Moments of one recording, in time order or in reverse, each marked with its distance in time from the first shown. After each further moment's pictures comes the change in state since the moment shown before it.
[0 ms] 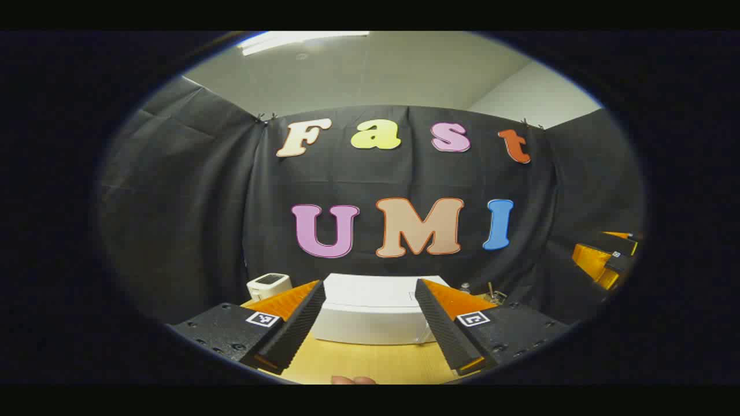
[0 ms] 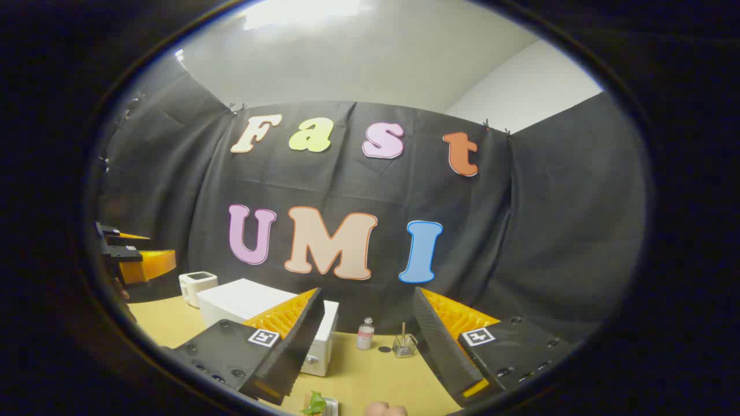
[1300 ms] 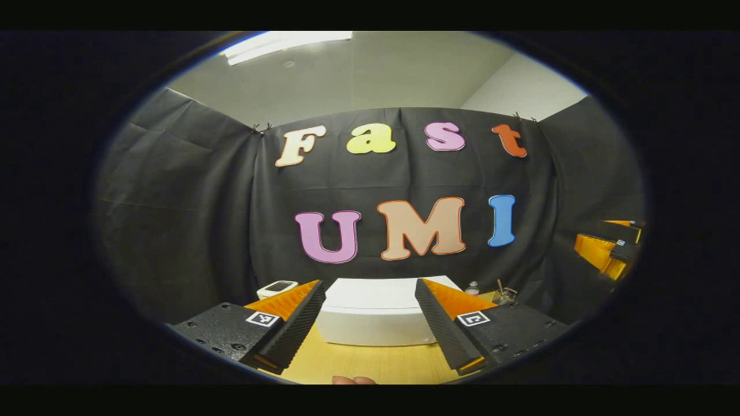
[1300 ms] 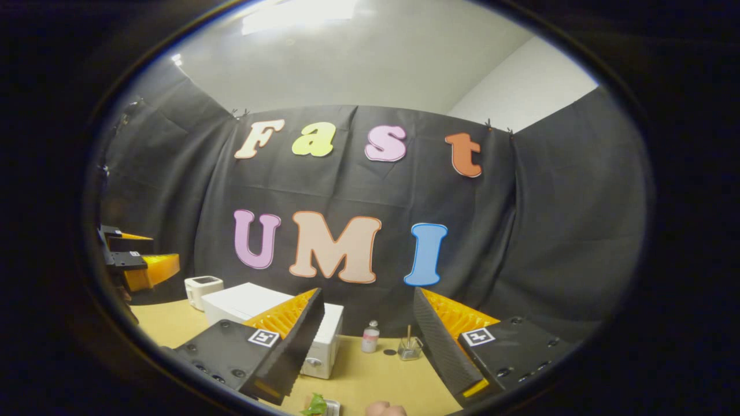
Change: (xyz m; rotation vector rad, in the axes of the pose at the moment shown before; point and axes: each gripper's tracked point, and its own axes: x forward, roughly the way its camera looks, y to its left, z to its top) left arm -0.003 -0.006 0.002 0.065 -0.018 0.022; right arm 0.001 -0.003 0.000 0.015 -0.018 0.030
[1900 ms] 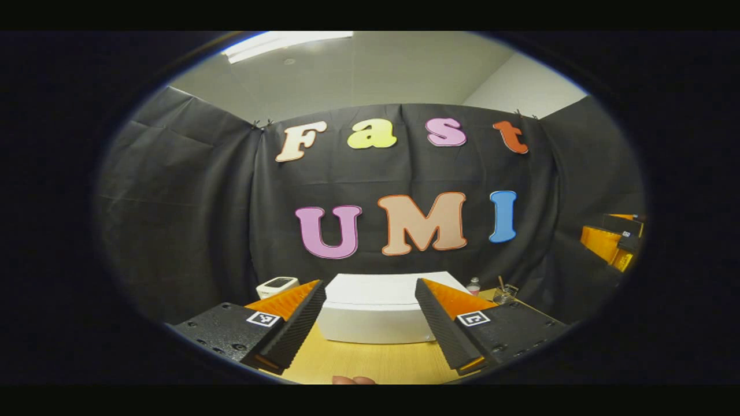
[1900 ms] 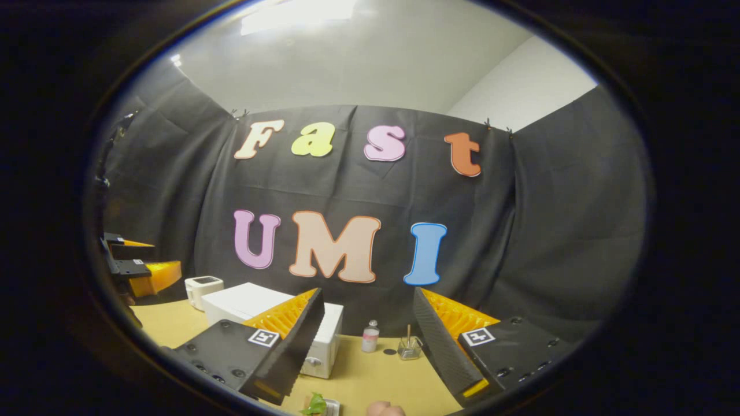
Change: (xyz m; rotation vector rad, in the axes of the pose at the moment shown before) left arm 0.004 0.000 -0.017 -0.006 0.026 0.001; right arm -0.001 -0.003 0.002 0.003 -0.005 -0.001
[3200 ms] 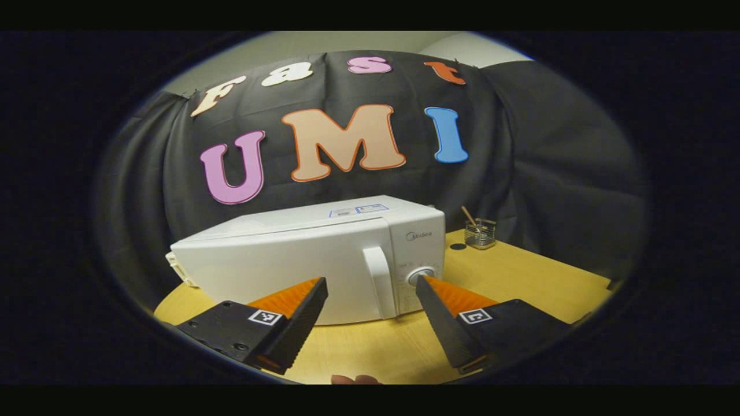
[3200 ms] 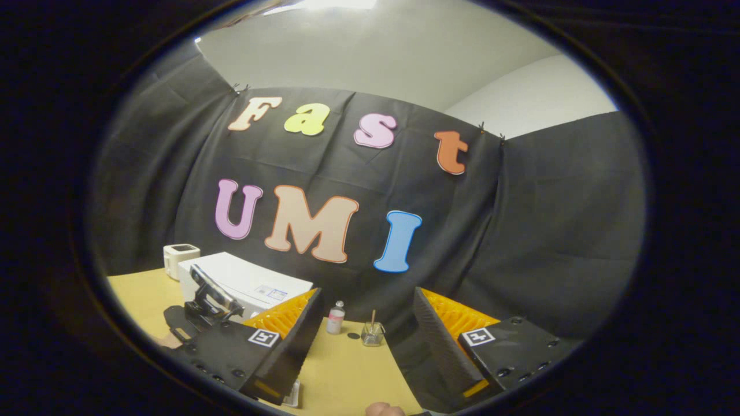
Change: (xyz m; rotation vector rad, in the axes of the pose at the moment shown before) left arm 0.115 -0.151 -0.264 0.114 0.235 -0.276; right arm -0.036 -0.047 -0.016 -0.159 0.091 -0.097
